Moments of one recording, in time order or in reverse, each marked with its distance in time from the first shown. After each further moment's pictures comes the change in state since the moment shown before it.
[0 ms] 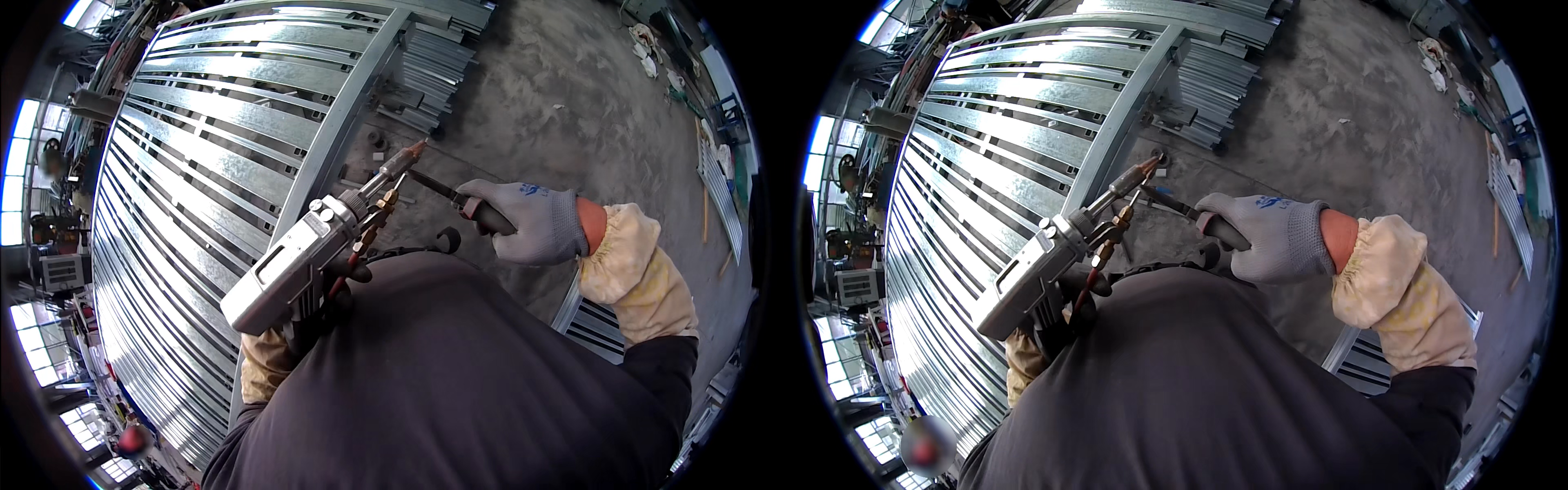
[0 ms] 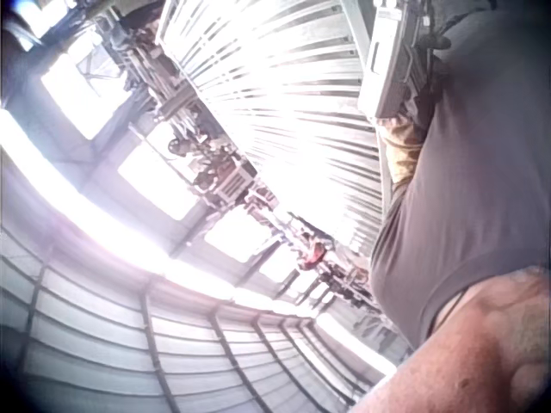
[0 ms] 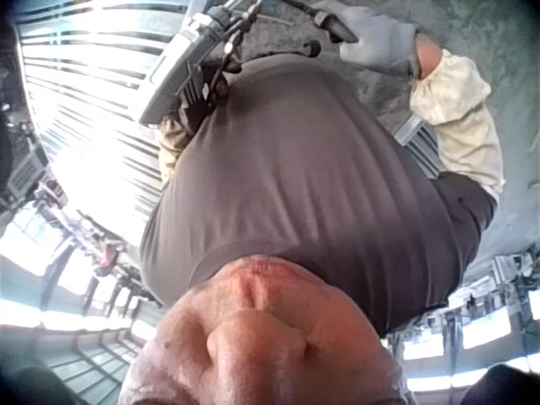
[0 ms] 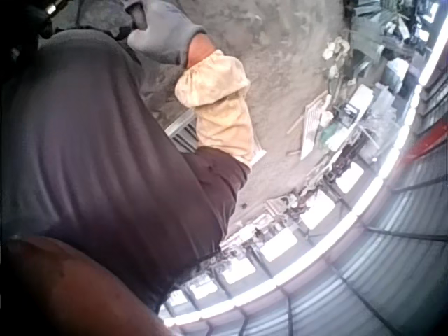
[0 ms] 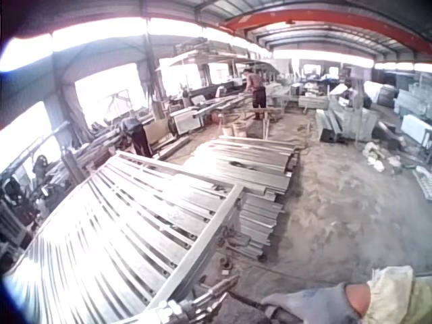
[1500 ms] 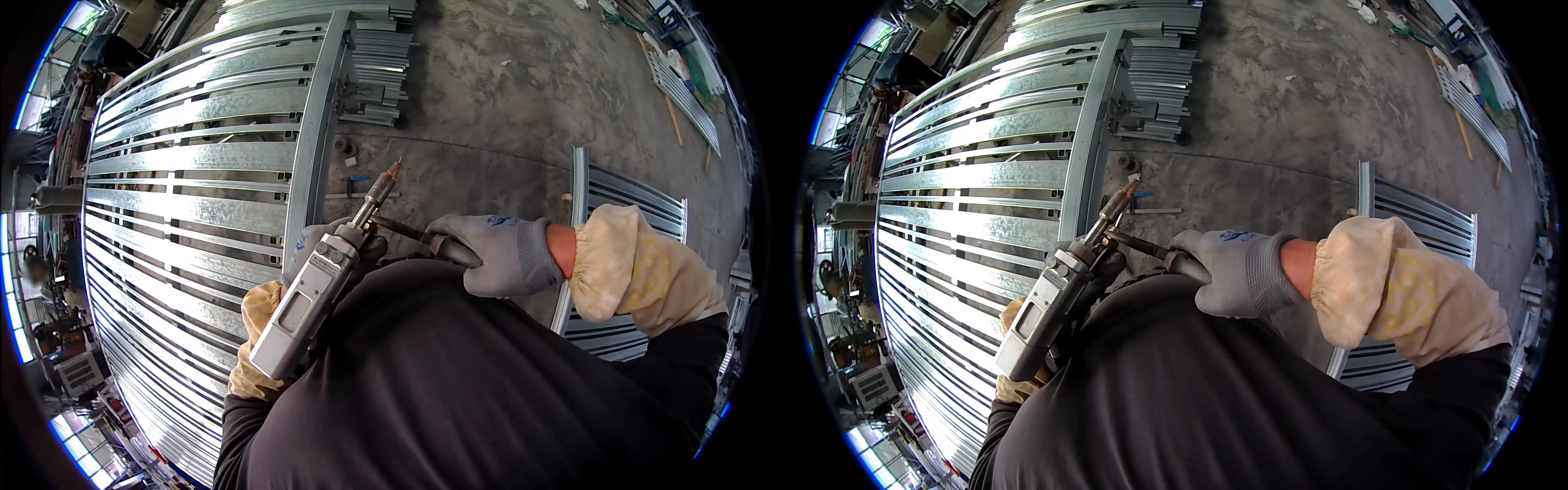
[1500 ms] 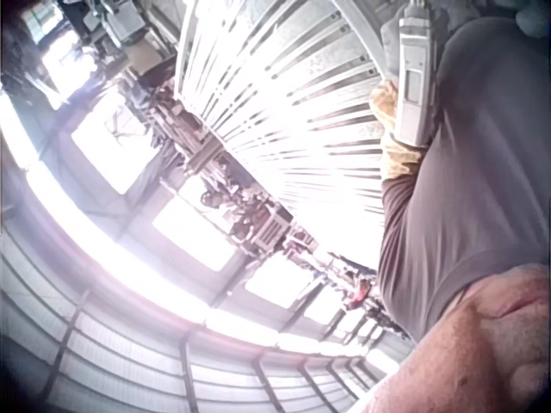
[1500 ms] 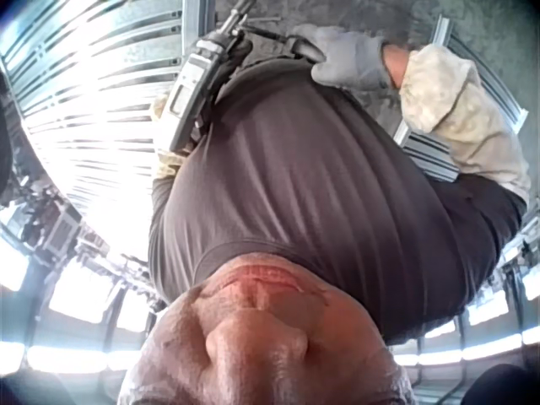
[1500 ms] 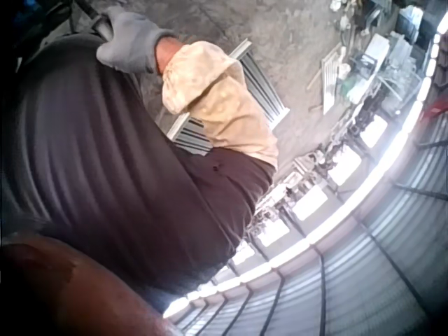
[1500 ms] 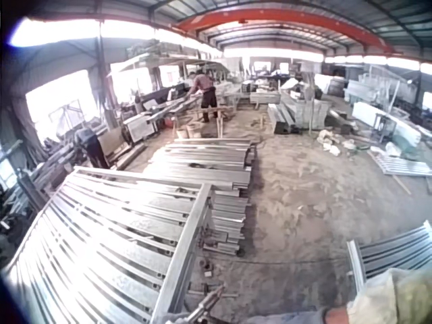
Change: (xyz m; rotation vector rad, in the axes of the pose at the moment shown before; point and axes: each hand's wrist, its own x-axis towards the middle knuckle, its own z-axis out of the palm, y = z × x) left_hand 0.059 -0.016 -0.039 0.164 -0.205 -0.431; right_hand 0.029 -0.073 0.088 0.272 0.033 0.402
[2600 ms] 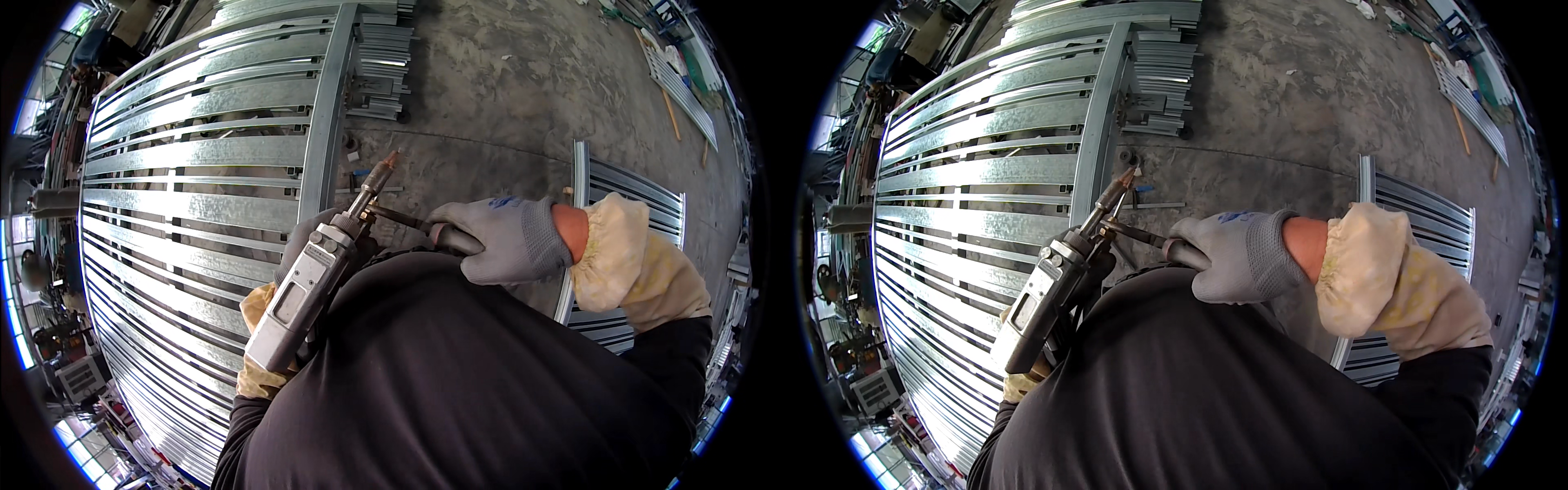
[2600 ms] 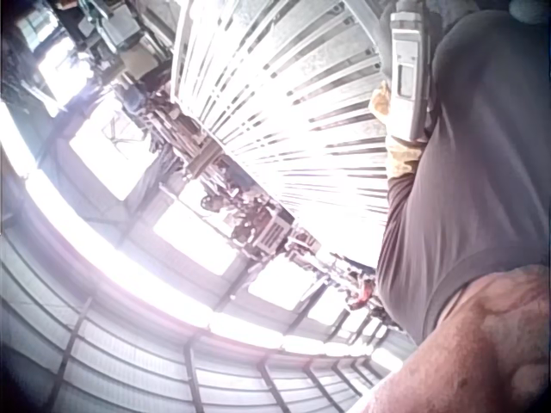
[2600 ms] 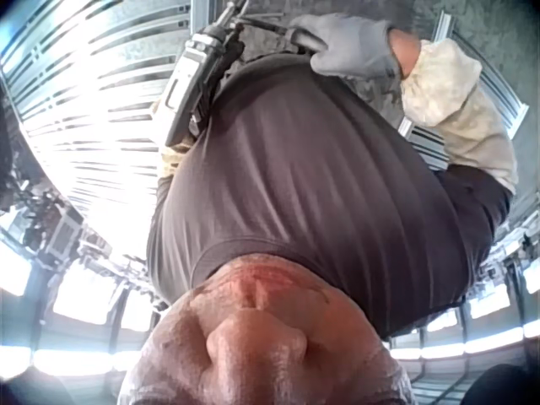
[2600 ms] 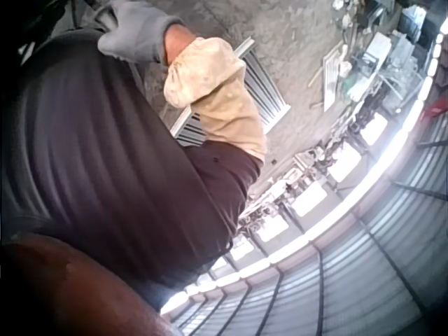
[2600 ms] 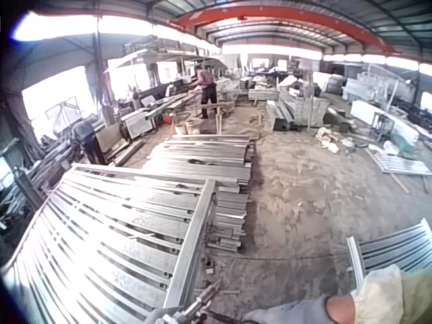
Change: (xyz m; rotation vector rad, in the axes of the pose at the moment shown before) left_hand 0.007 -0.041 -0.038 0.147 0.045 0.191; right_hand 0.016 -0.048 -0.009 -0.013 -0.045 0.036
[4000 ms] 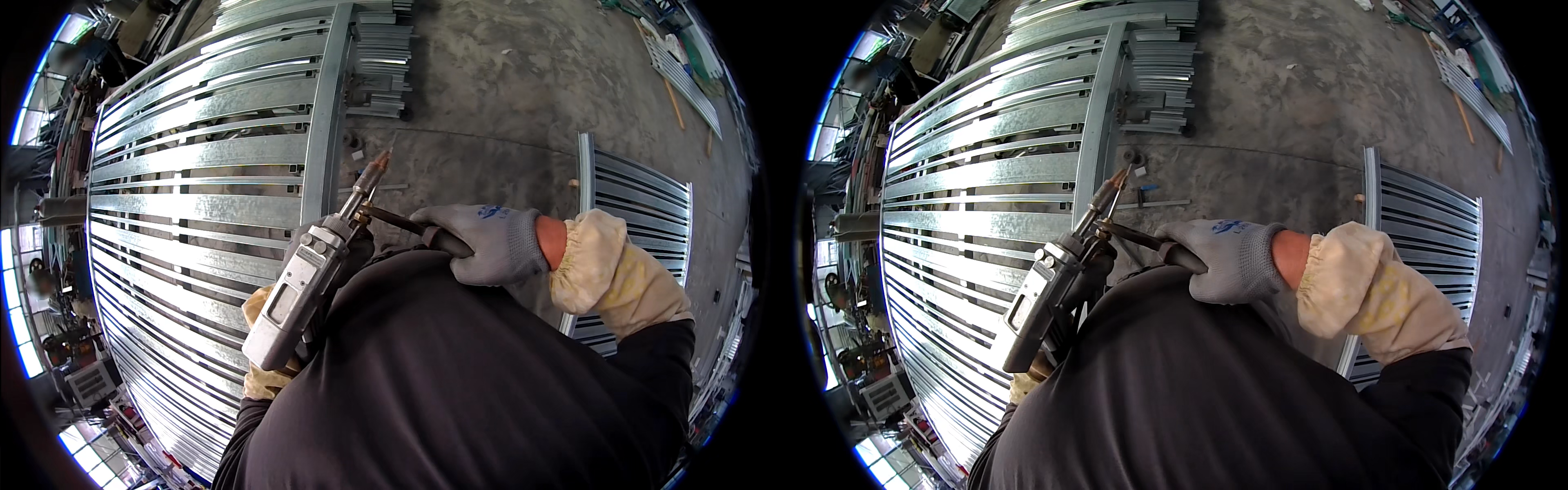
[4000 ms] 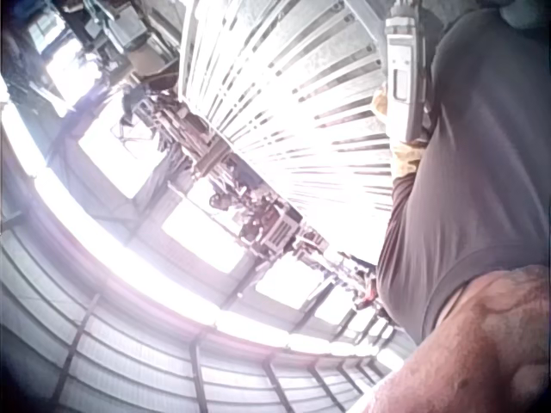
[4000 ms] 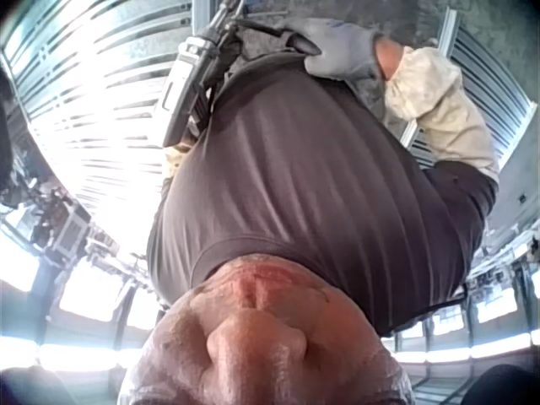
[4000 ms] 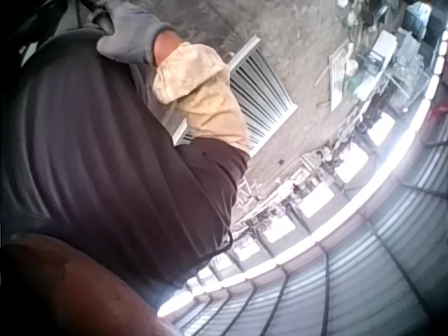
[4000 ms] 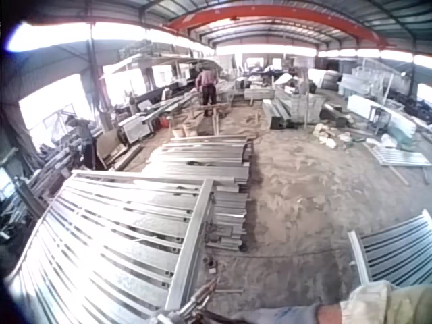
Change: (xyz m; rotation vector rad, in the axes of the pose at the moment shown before) left_hand 0.001 -0.060 0.033 -0.081 -0.001 -0.112; right_hand 0.021 0.037 0.040 -0.064 0.148 -0.260
